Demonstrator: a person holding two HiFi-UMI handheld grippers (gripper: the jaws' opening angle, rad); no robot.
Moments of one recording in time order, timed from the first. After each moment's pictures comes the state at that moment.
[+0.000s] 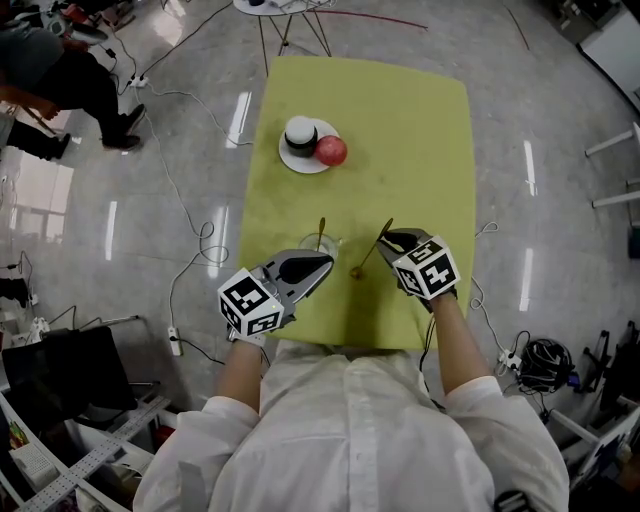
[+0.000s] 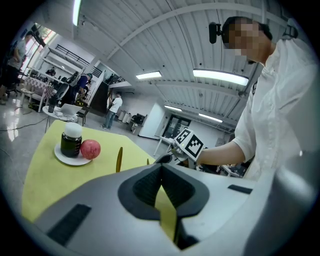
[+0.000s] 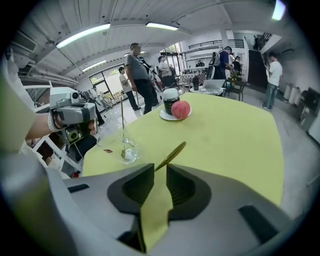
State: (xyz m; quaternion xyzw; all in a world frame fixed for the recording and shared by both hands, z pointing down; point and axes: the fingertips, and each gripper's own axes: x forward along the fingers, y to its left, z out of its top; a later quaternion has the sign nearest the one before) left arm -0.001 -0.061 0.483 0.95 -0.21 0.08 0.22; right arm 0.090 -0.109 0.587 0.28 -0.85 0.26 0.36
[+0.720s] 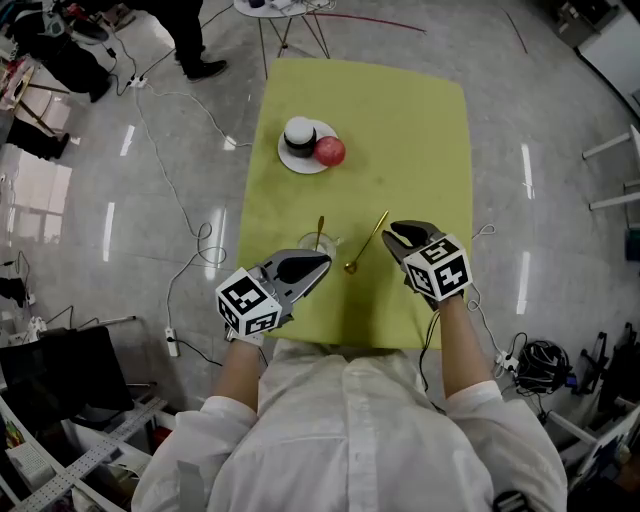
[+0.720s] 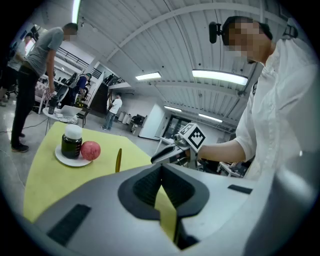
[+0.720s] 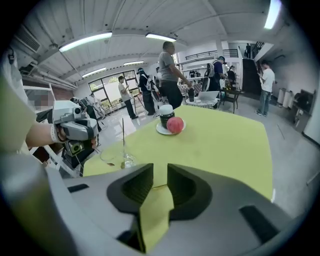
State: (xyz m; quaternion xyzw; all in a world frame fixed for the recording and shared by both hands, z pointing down) left arm -0.002 -0.062 0.480 0.95 -0.21 0.08 0.22; right arm 0.103 -0.127 0.548 0.31 -0.86 0.24 0.32
